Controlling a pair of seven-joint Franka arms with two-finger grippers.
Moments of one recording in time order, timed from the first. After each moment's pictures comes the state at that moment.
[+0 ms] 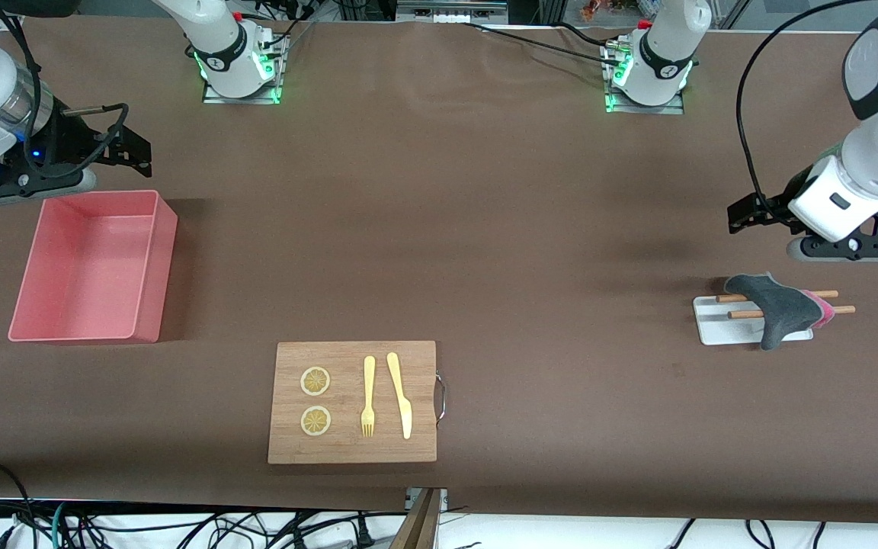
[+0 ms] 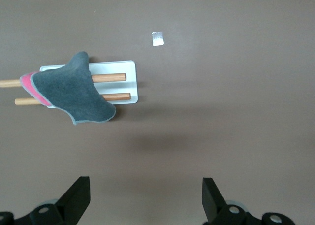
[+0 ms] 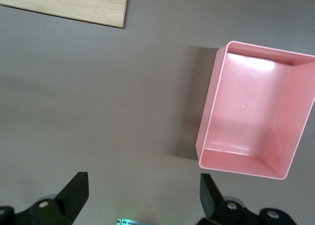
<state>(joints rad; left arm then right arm) 0.01 0.09 -0.05 -1.72 0.02 1.71 -0.07 0.13 -0.02 0.01 -1.67 -0.02 1.56 -0.05</state>
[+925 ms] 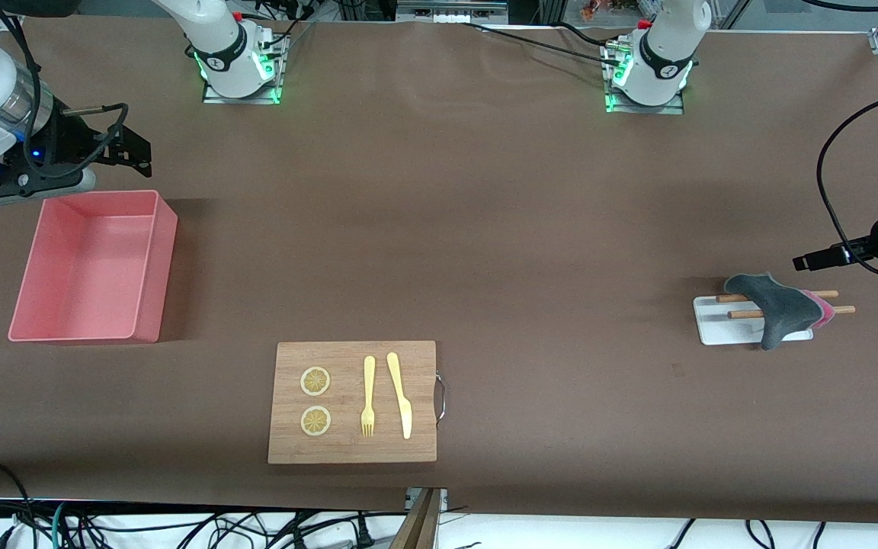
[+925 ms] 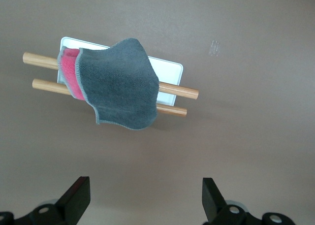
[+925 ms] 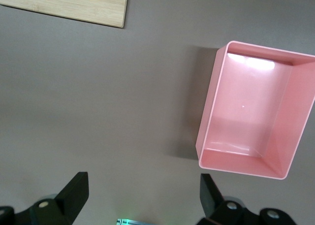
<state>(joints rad) 0.30 0.29 -0.04 -1.63 -0.14 1.71 0.01 0.13 -0.02 0.01 -1.67 -0.02 1.56 -0.05</state>
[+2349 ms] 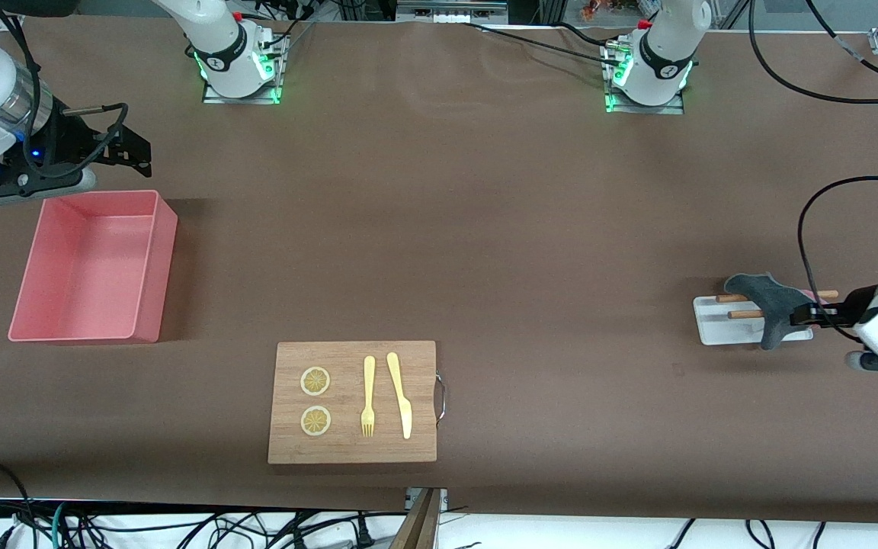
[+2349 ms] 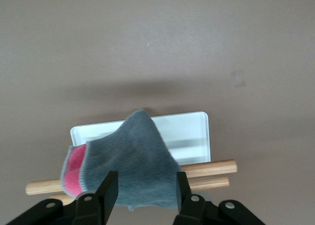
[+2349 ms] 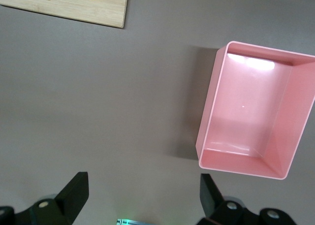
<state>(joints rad) 0.23 0.58 -0.06 -1.41 0.07 1.85 0.20 0.13 -0.02 0.01 -1.67 -0.02 1.56 -0.05</state>
